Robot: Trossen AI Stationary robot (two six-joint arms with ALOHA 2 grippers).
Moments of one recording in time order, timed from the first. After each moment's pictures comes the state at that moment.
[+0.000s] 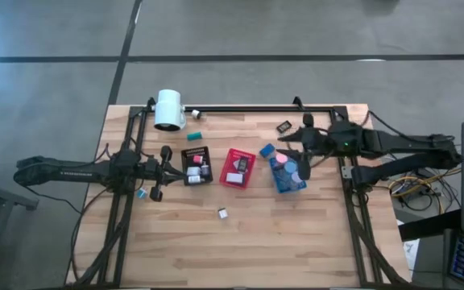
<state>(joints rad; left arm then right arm) 0.10 0.49 0.01 0.47 0.24 0.02 0.00 0.96 0.99 -0.34 0.18 -0.01</state>
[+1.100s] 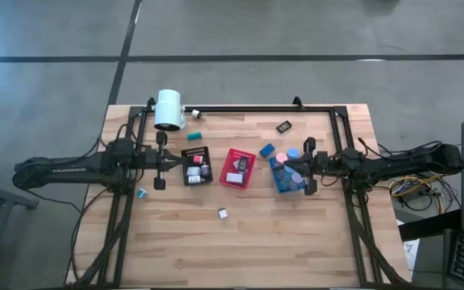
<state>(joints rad) 0.16 0.52 0.29 0.18 0.15 0.26 -0.02 0.78 0.12 0.77 0.06 0.02</state>
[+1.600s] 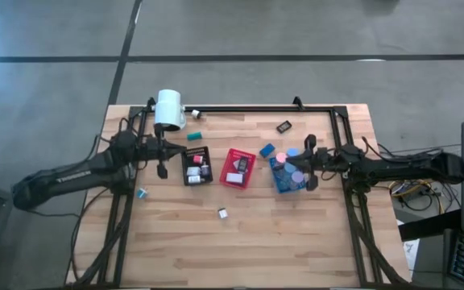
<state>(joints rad) 0.47 0.53 0.20 0.23 0.32 0.16 -0.20 0.77 0.05 0.80 -0.14 0.03</state>
